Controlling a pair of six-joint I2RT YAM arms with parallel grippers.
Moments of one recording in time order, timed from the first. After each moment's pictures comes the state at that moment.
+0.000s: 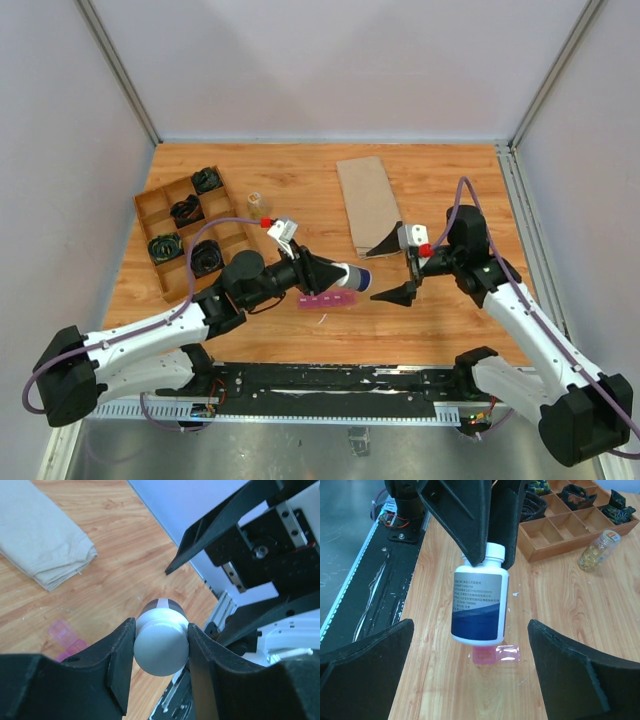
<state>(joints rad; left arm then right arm) -0.92 0.97 0.53 0.38 0.07 -0.65 0.33 0.95 0.73 -0.30 -1.25 -0.63</state>
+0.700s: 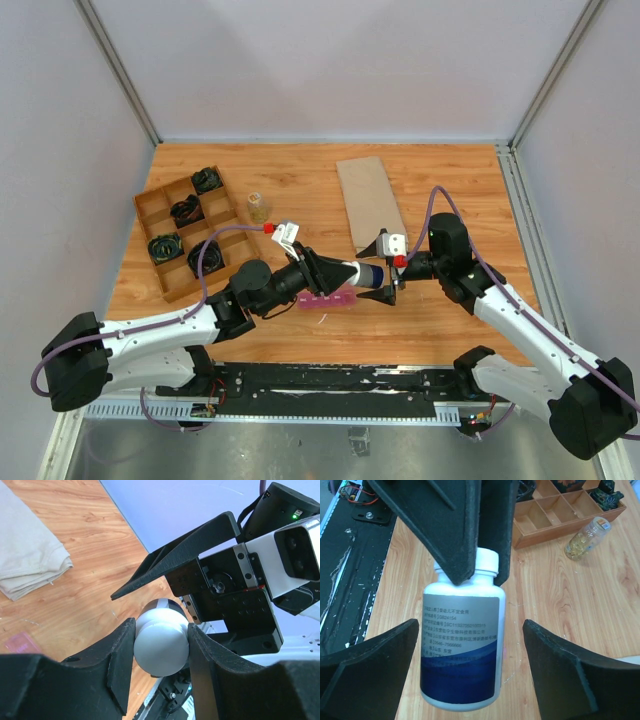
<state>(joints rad) -1.03 1.05 0.49 0.61 -0.10 -0.78 0.50 0.98 0.68 -0.16 -0.98 -0.63</state>
